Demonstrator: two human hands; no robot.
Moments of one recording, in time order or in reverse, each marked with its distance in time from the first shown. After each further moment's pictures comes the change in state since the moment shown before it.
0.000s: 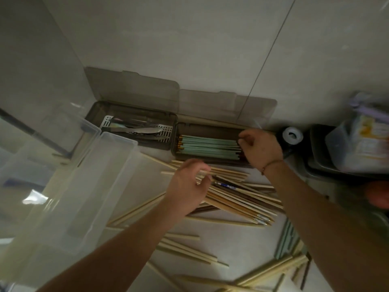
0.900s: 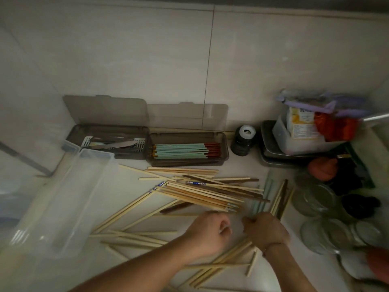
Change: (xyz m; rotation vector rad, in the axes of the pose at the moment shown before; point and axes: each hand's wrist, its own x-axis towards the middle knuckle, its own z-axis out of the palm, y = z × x) left_hand -0.083 0.056 0.094 0.182 -0.559 0.031; right_hand -0.202 0.067 -0.003 -0.104 -0.262 0.692
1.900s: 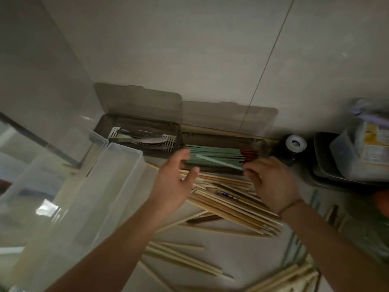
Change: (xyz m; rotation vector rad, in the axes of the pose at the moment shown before) left_hand 0.008 -0.084 -0.151 -0.229 0.611 -0.133; right_hand 0.070 -0.126 -0.044 -0.053 0.450 -1.018
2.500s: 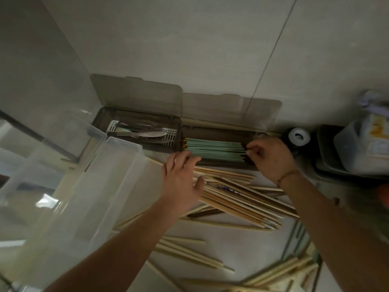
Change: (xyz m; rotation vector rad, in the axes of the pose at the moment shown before) left_hand -0.003 -0.026 0.031 0.454 0.019 0.157; right_hand 0.042 0.025 0.018 0.147 -0.116 0.208
